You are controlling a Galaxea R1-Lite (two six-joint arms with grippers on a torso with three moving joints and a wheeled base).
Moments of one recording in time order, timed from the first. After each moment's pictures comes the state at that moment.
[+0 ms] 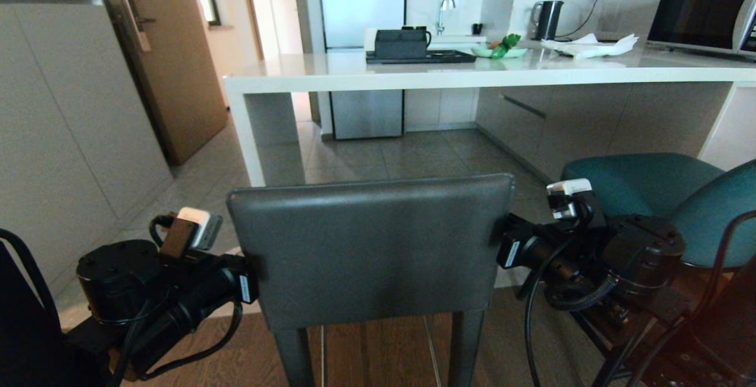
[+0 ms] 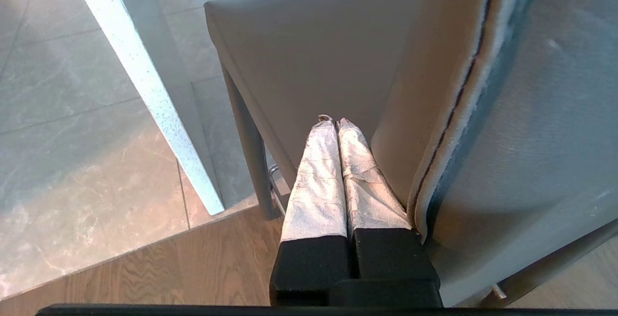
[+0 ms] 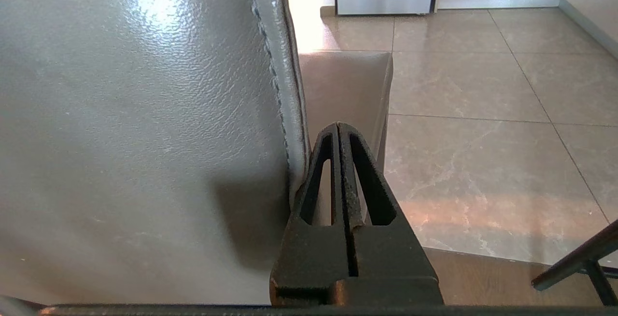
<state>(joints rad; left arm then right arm) -0.37 1.85 -0.23 -1.52 -0.05 -0.02 0.54 1.92 -0.44 -1.52 -0.09 0.07</state>
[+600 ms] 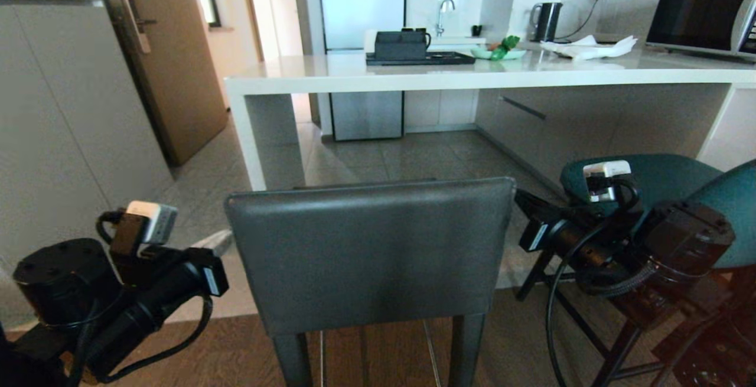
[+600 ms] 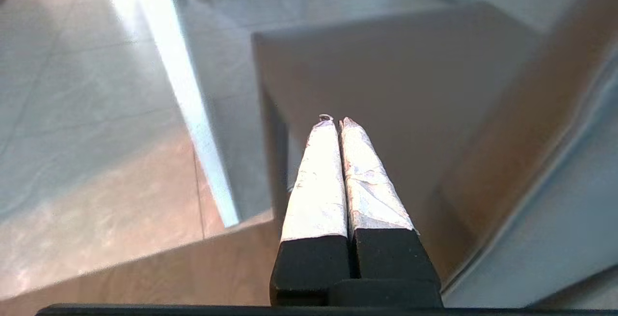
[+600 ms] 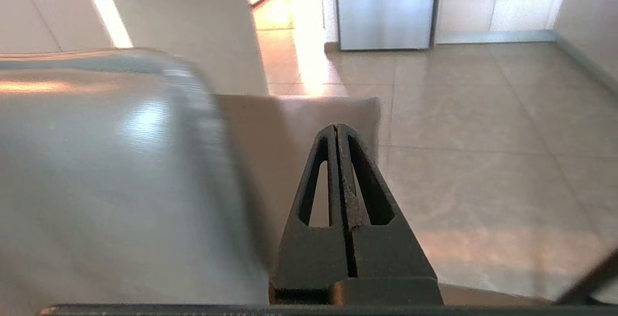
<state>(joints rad) -0.19 1.77 -0.17 -1.53 -0.08 -0.03 0.39 1.84 -0.41 -1.53 -0.03 0.08</state>
